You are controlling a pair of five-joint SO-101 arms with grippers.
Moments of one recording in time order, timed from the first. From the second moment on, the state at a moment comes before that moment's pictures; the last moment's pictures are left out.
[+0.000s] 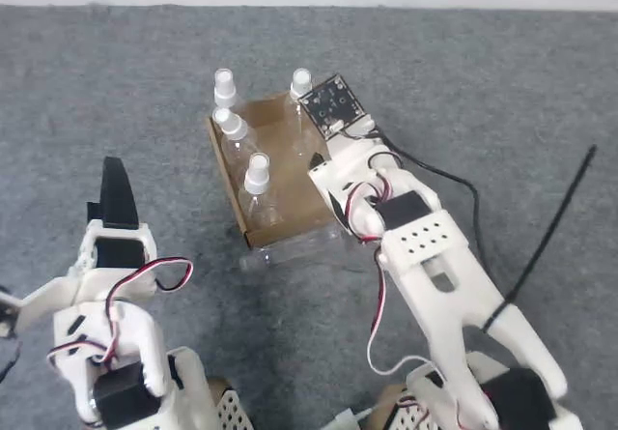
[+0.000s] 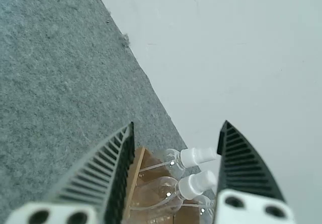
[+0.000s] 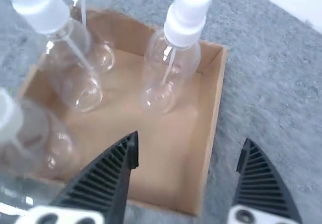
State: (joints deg) left arm -26.9 -103.5 74.0 57.7 58.2; right arm -28.5 -22.9 40.1 31.8 12.6
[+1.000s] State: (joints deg) left arm -26.9 -103.5 74.0 57.7 58.2; right arm -36.8 -50.1 37.7 86.2 28.7
